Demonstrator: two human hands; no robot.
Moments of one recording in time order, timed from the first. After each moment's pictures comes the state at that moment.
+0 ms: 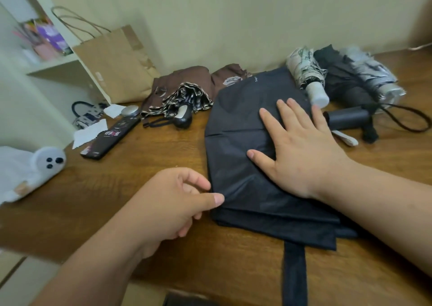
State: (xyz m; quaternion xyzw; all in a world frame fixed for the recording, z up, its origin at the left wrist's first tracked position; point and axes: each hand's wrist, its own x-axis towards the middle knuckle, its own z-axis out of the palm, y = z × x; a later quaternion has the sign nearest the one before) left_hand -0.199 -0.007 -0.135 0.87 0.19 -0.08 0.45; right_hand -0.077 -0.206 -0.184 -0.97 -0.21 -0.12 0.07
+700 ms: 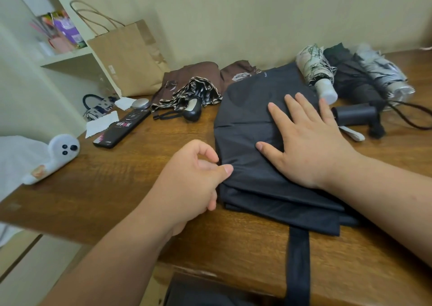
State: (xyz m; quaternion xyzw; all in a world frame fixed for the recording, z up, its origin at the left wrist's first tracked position) left_hand -0.197 -0.020 -0.150 0.86 0.14 0.04 0.50; right_hand -0.076 -0.206 -0.183 -0.97 -0.22 -0.12 0.06
